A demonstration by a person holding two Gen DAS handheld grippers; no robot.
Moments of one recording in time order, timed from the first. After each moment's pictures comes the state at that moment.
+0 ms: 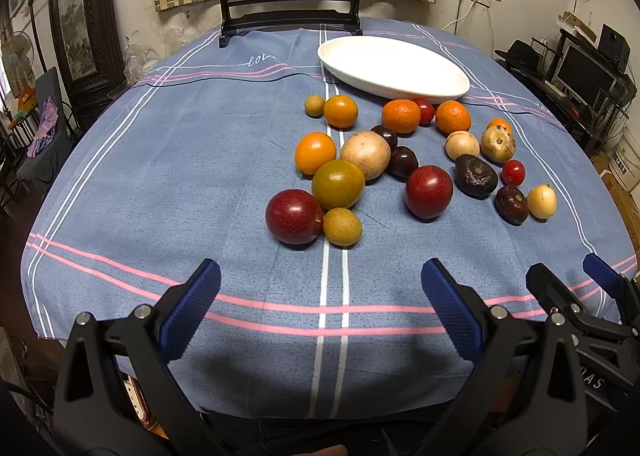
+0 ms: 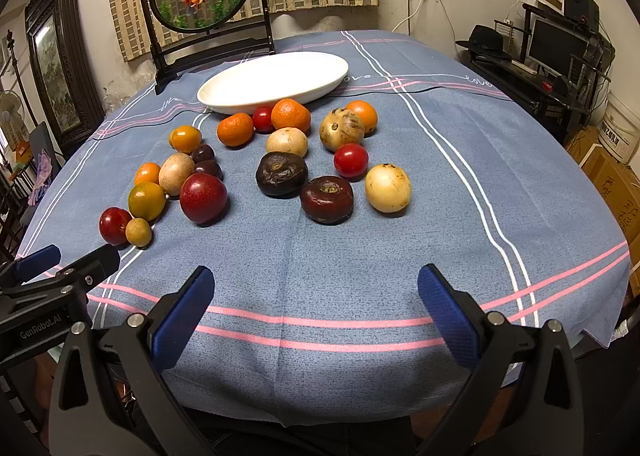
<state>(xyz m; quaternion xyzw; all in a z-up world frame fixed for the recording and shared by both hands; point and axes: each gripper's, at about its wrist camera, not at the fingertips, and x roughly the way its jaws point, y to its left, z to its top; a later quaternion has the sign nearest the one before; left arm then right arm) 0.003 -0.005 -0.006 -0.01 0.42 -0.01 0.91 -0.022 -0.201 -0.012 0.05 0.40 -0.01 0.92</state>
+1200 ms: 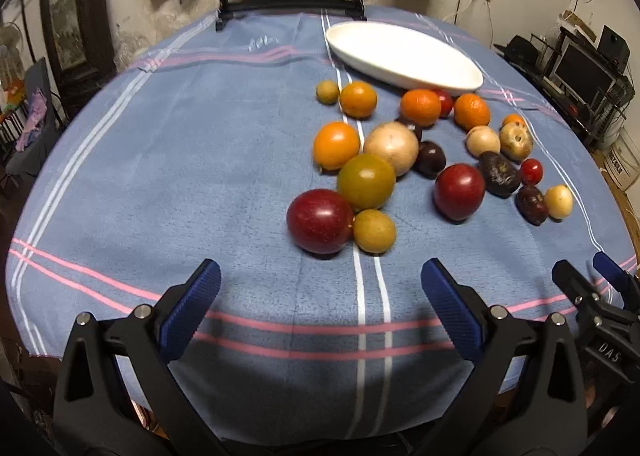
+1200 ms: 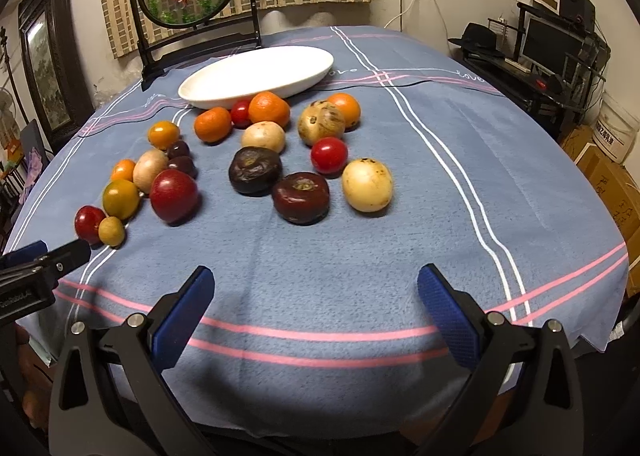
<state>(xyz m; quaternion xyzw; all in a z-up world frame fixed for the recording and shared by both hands) 0.030 0.022 -0.025 -0.02 0.45 -0.03 0.89 -0.011 -0.218 -0.025 0.05 0.41 -0.03 0.91</state>
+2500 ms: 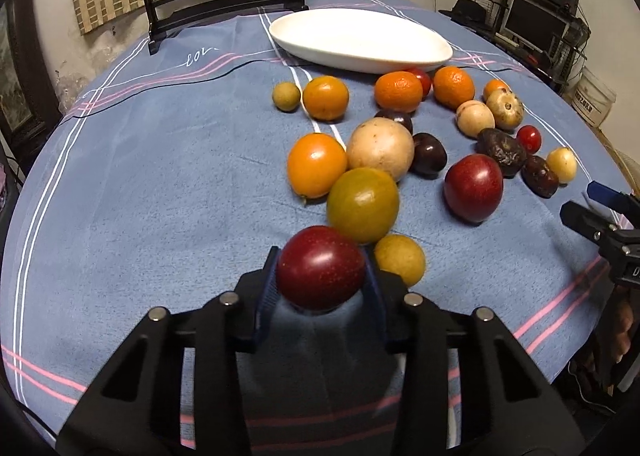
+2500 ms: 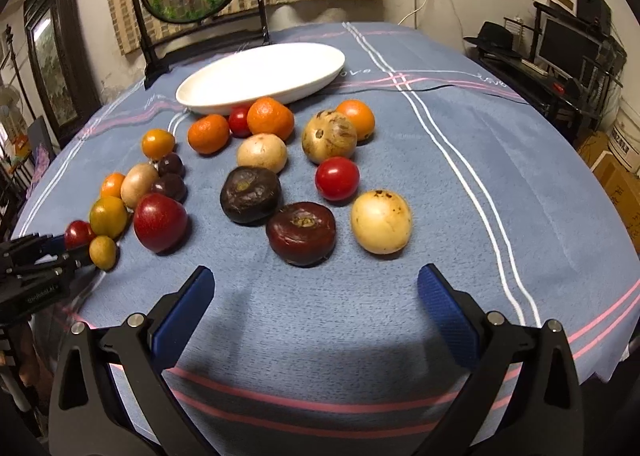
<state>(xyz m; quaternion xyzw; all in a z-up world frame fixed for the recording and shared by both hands) 0.076 0.022 -0.045 0.05 0.44 -0.13 0.89 0.029 -0.225 -0.028 0.04 0.42 0.00 0.91</state>
